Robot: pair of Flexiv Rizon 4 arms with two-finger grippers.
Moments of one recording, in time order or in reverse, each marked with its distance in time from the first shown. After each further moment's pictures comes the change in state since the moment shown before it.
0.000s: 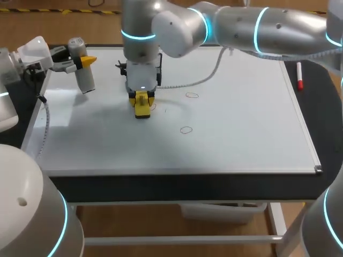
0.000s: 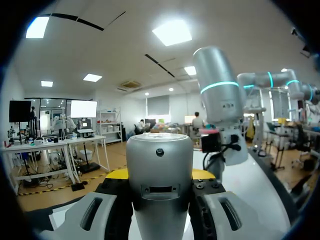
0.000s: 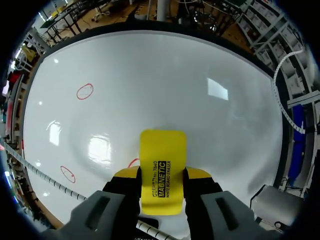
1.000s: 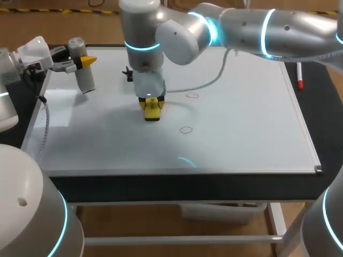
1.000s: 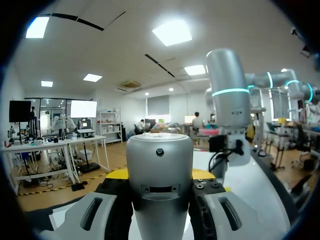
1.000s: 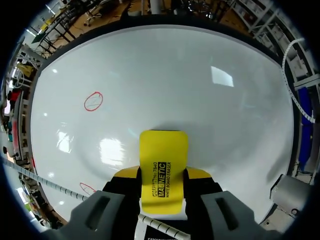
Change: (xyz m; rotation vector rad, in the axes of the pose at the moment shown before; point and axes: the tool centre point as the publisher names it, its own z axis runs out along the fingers) left arm 0.000 0.000 0.000 0.000 0.000 0.000; right arm 0.040 0.009 0.007 0.063 0.065 0.121
